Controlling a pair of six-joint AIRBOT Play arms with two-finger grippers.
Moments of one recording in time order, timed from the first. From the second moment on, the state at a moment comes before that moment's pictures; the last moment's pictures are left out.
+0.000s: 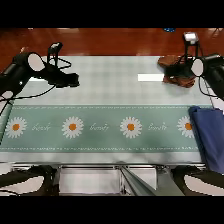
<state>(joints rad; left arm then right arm) -0.18 -1.41 1.28 1.35 -1.06 -1.61 0.09 -1.35 1.26 -1.82 0.81 1.83</state>
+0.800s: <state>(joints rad) -0.18 -1.20 1.20 1.26 -1.15 -1.67 -0.23 -1.86 1.59 -1.60 0.83 1.73</state>
